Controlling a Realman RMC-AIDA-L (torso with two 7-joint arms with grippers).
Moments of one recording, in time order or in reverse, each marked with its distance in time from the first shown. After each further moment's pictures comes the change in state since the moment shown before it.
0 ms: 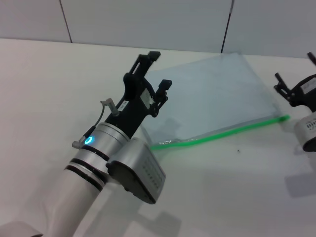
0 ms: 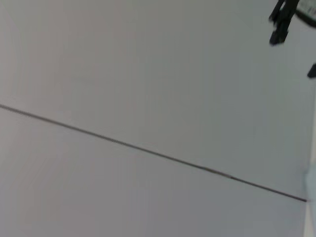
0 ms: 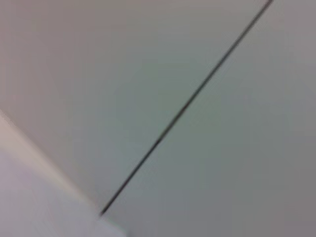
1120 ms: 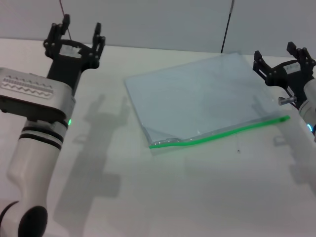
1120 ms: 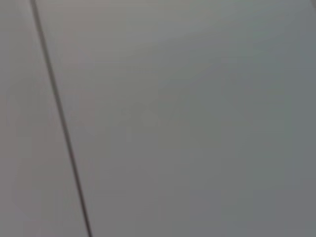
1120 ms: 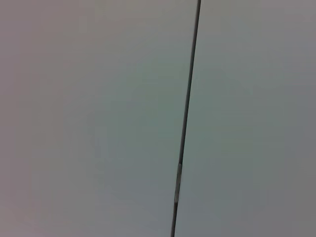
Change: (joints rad) left arm -0.039 -0.003 -0.153 0.221 -0.126 0.106 -1.066; right arm 0.076 -0.003 -0.026 0.058 0.039 0.039 0.493
